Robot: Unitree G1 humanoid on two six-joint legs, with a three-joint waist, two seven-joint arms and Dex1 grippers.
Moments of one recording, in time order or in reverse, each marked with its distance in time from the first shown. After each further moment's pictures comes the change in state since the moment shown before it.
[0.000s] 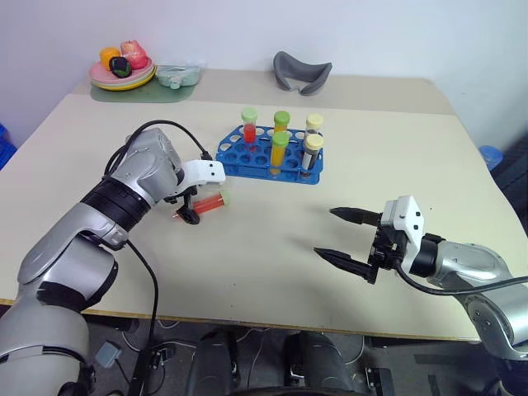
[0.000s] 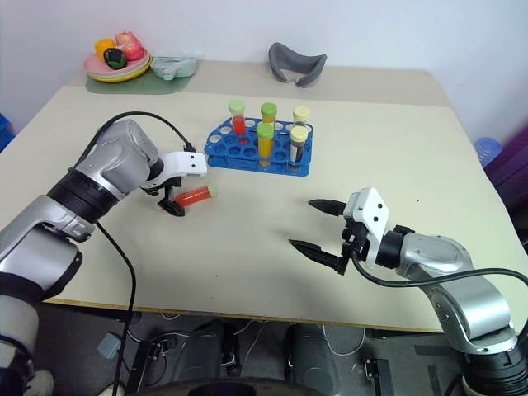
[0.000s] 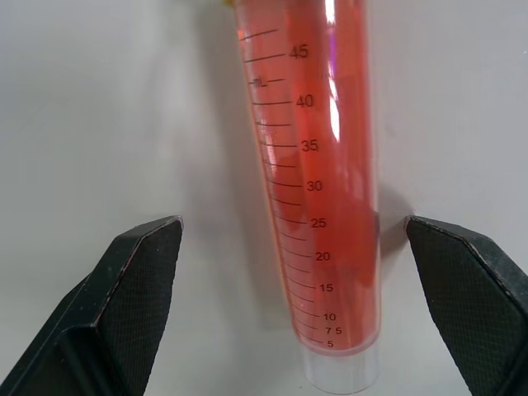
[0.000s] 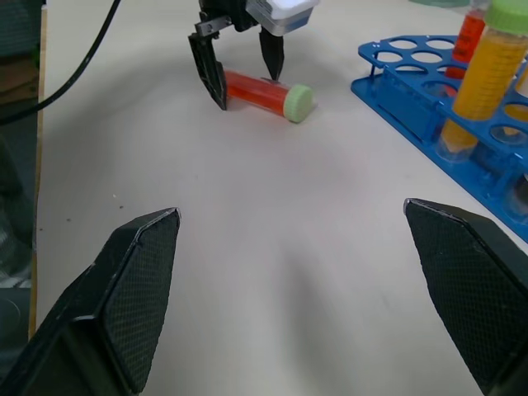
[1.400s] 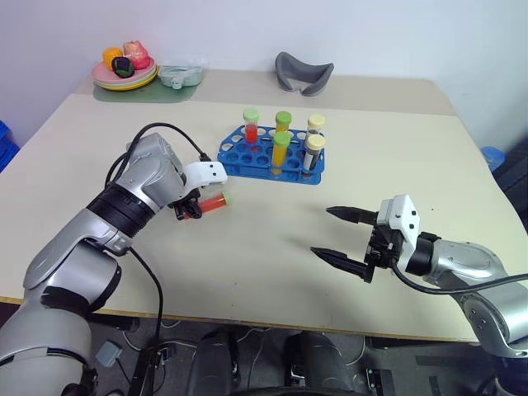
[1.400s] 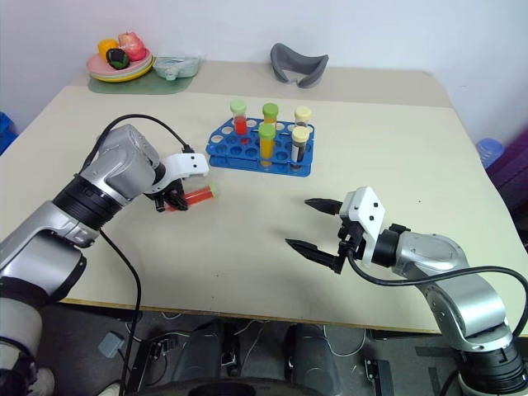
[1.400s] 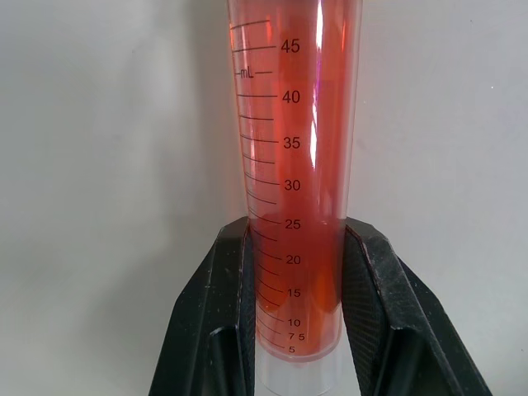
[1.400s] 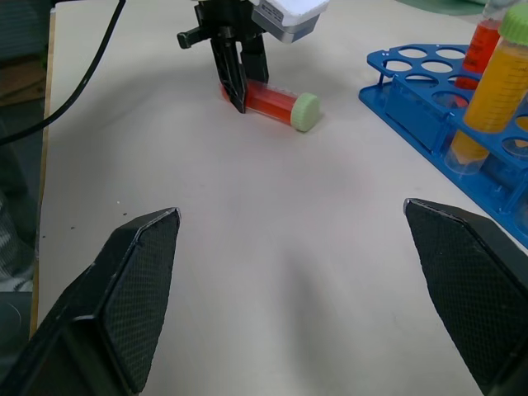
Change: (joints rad) left arm 0.040 -0.013 0.051 -0.074 0.012 0.157 0.007; right arm -0.016 0.007 0.012 0.001 -0.007 0.000 -0.001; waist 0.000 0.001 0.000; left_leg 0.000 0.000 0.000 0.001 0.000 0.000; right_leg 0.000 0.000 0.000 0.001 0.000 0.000
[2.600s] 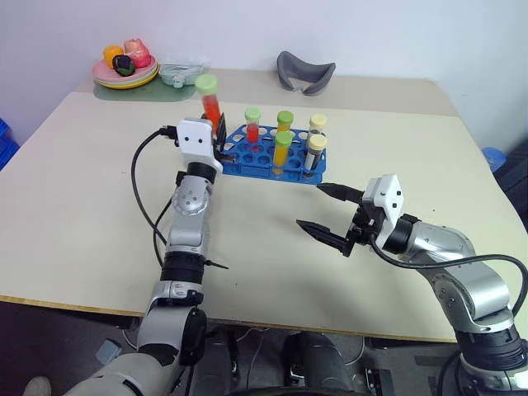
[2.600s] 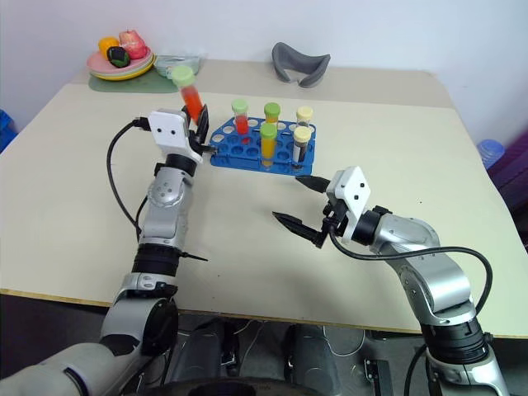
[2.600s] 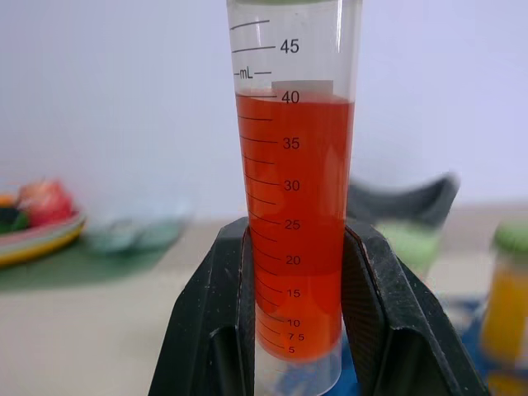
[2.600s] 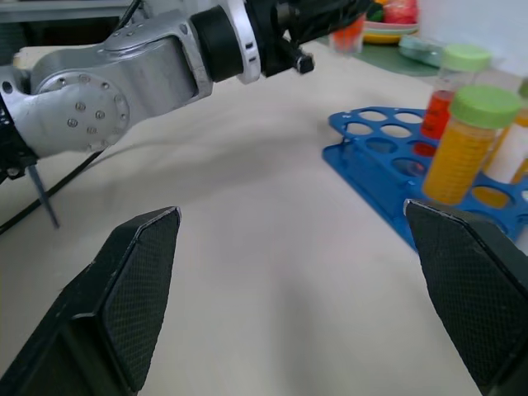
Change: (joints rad) left arm 0.350 -0.668 0.835 0.100 -0.328 -1.187 1.307; right arm -0.155 0.129 0.075 0.102 -0.078 -0.063 -0.097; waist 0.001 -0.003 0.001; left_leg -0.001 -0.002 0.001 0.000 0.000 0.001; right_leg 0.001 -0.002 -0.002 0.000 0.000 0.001
